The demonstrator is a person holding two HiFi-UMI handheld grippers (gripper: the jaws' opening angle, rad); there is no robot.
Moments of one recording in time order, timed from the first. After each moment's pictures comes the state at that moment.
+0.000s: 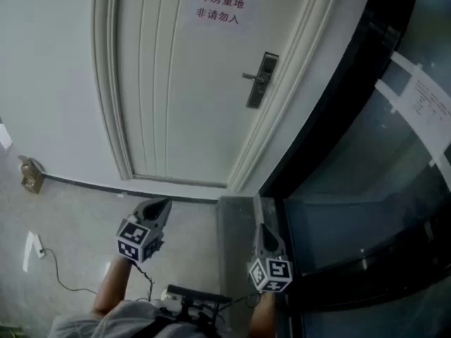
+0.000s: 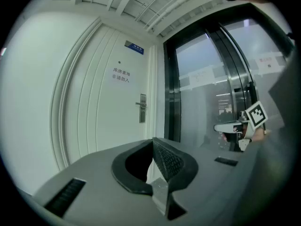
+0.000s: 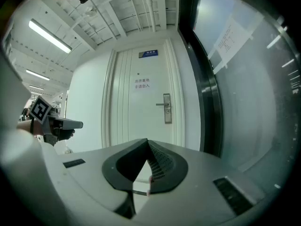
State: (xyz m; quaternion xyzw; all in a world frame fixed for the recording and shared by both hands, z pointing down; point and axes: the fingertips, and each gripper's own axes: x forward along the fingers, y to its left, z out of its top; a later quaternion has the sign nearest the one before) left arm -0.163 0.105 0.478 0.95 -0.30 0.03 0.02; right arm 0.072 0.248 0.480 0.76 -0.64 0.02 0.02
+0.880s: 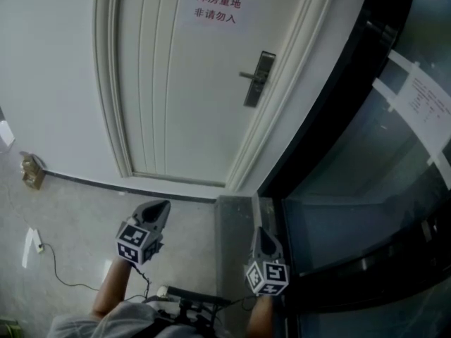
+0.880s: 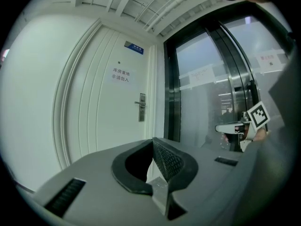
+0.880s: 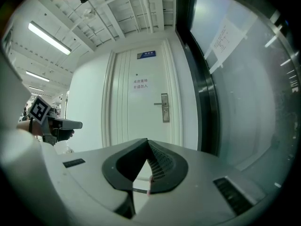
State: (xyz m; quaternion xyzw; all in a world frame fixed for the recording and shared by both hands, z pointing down) left arm -0.152 0.132 0.485 0.95 -0.31 0.04 0.02; right arm 0.083 0.275 0.490 0.76 -0.65 0.03 0.02
